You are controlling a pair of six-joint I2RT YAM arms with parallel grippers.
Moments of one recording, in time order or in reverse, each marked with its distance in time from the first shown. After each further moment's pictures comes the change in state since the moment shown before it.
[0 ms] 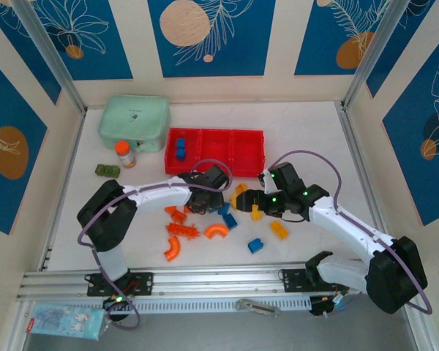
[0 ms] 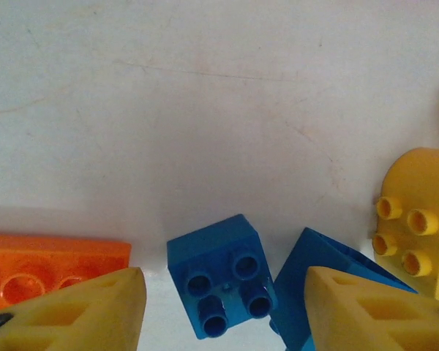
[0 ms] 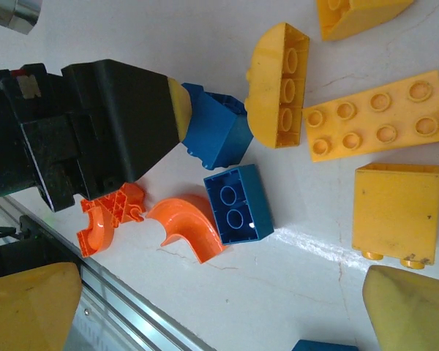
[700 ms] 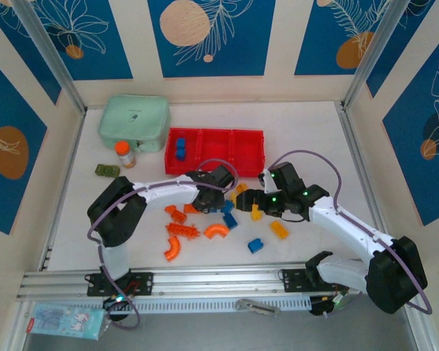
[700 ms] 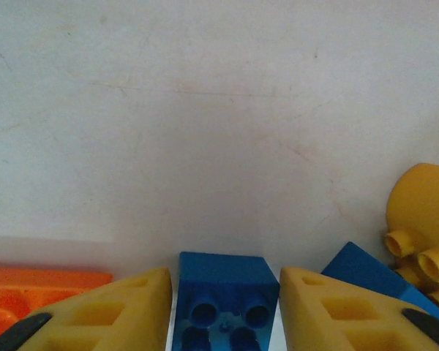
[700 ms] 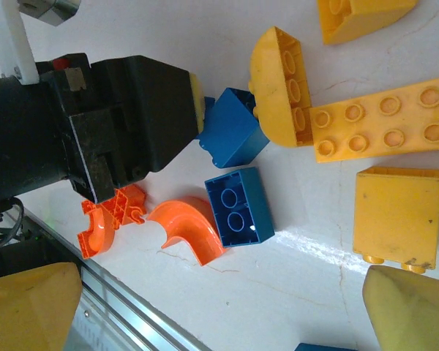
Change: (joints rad) left arm -0.016 0.070 0.062 -0.034 -0.045 0.021; right arm -0.001 0.000 0.000 0.008 0.000 0.000
